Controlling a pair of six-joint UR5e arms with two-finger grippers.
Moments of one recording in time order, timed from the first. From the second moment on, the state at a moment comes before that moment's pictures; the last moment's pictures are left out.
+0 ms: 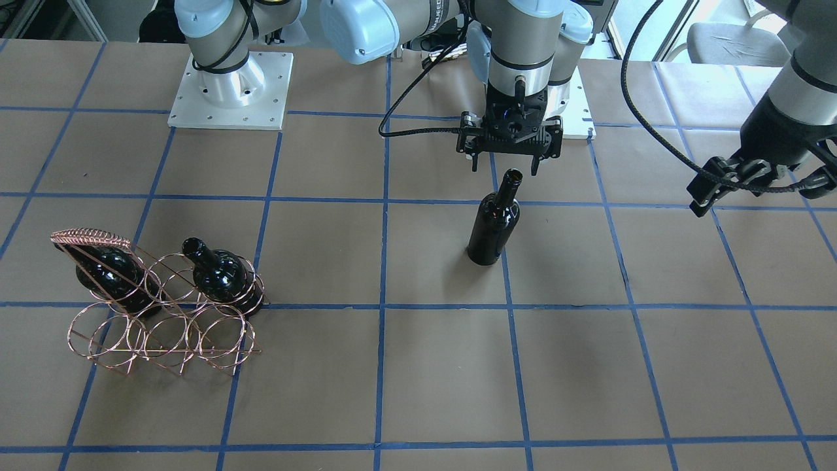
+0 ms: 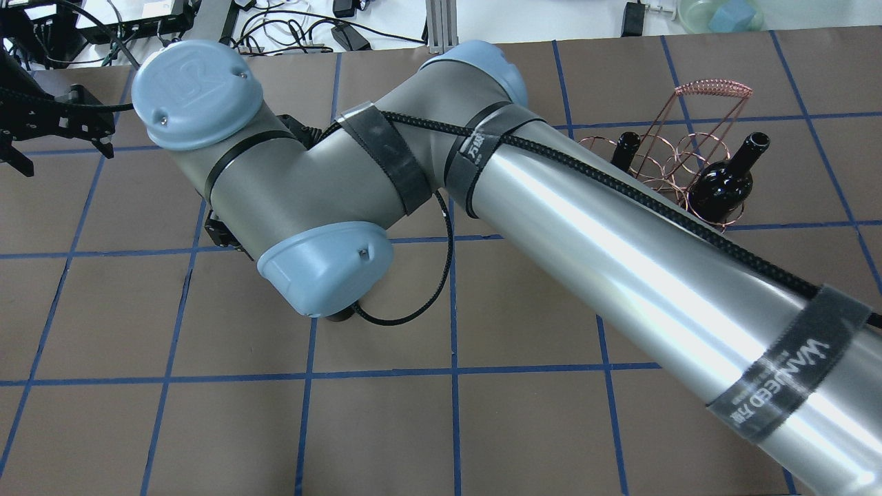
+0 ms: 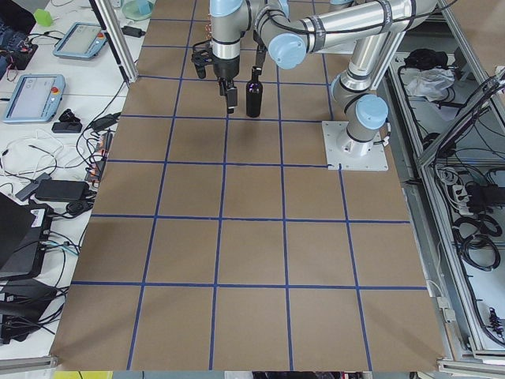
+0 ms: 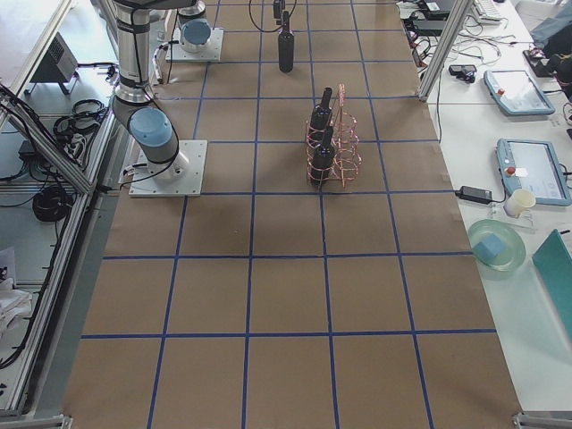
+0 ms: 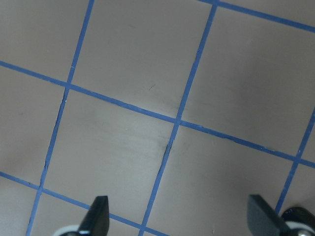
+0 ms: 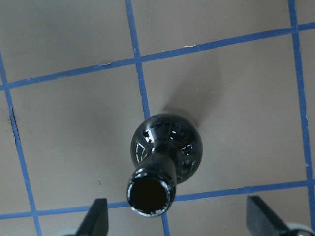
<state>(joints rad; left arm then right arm) -1.21 -1.59 -1.60 -1.43 1.68 0.05 2.29 -1.17 1.35 -1.87 -1.52 0.88</state>
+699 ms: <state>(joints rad) -1.21 -1.59 -1.61 -1.43 1.68 0.05 2.27 -1.13 1.36 -1.93 -1.53 0.88</state>
